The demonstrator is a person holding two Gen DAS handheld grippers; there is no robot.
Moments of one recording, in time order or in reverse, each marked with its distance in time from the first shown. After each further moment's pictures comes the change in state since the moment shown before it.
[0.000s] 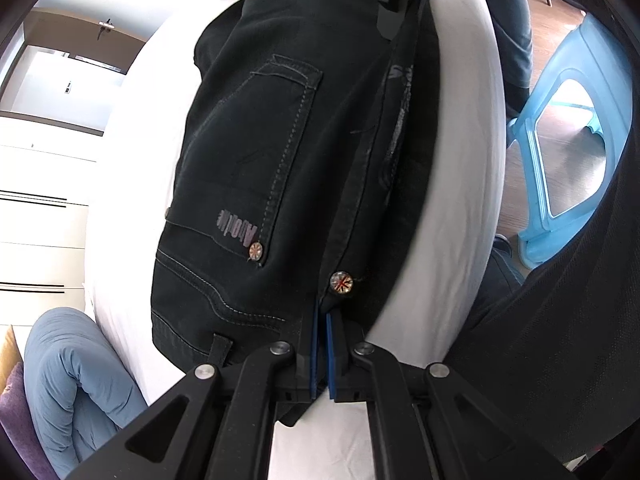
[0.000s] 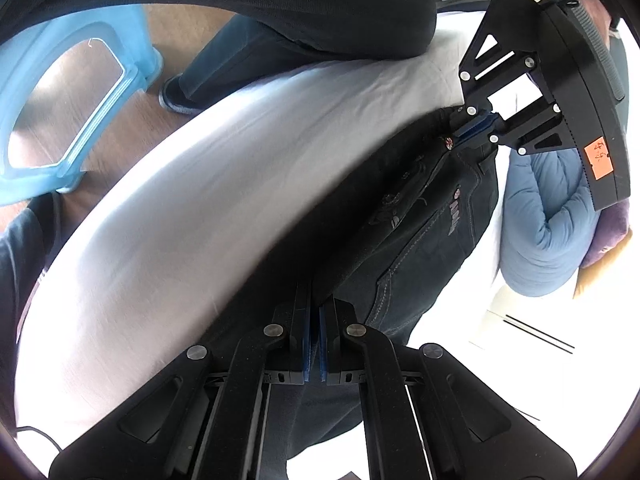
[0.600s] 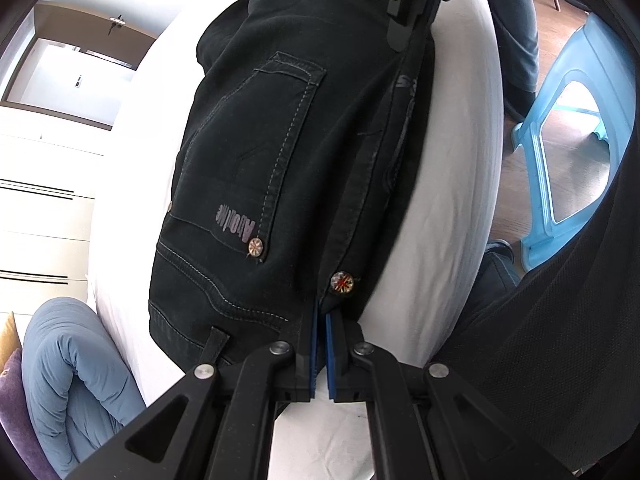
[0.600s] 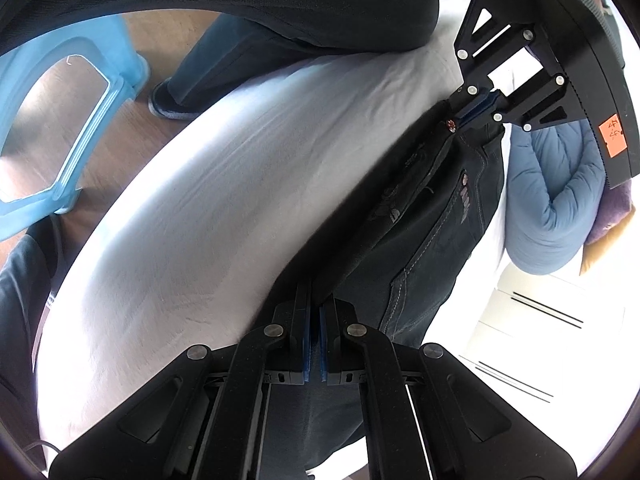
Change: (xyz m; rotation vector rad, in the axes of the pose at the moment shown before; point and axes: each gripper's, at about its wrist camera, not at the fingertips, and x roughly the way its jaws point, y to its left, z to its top) left arm 0.017 -0.001 -0.005 -0.047 -0.007 0.033; right arm 0.018 0.009 0.018 0.080 0.042 -0.002
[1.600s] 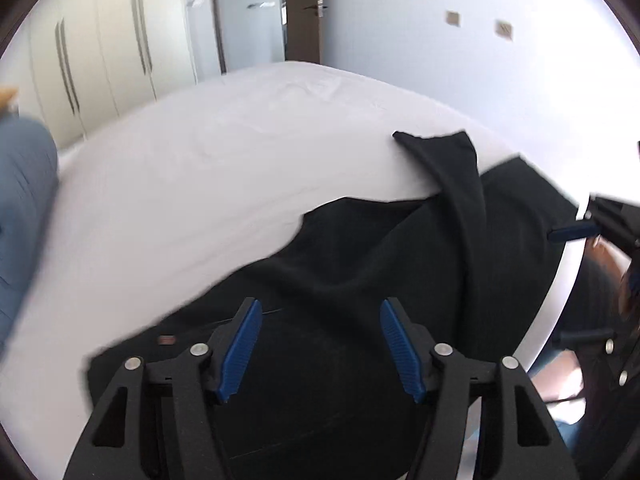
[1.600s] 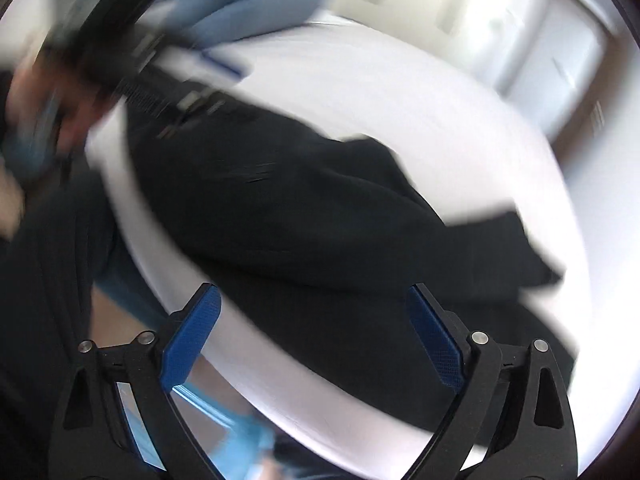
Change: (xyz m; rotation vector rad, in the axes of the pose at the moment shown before) left arm -0.038 0.101 0.120 -0.928 -0.352 -0.212; right arm -0.069 -0.027 -0.196 1.766 0.008 0.120
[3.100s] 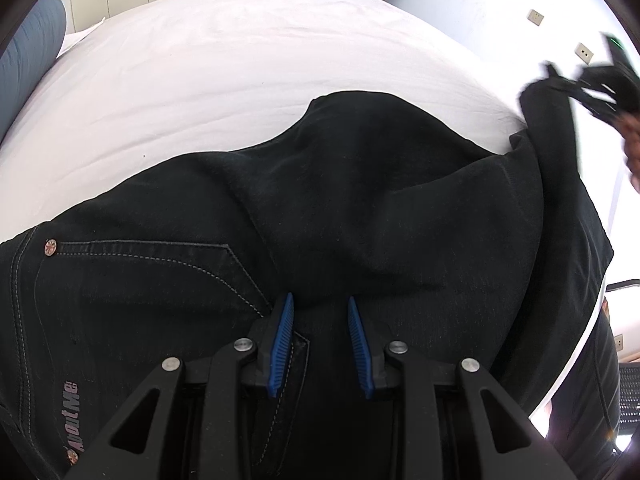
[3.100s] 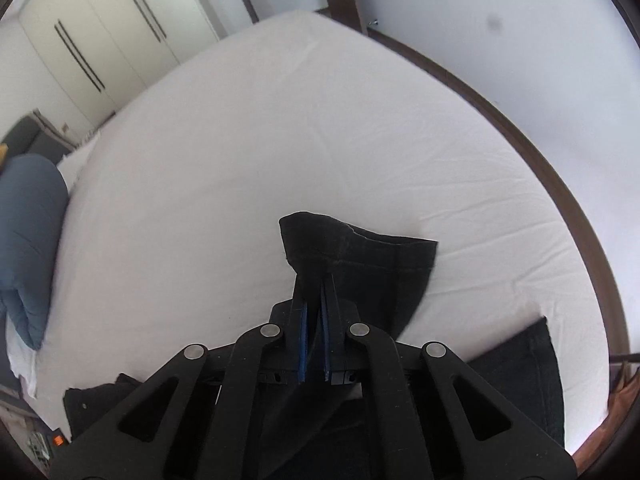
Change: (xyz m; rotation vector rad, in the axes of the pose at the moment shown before) left arm 0.103 -0.004 -0.022 -0.263 0.242 -0.003; right arm 0.068 -0.335 0.052 0.942 -0.020 -0.185
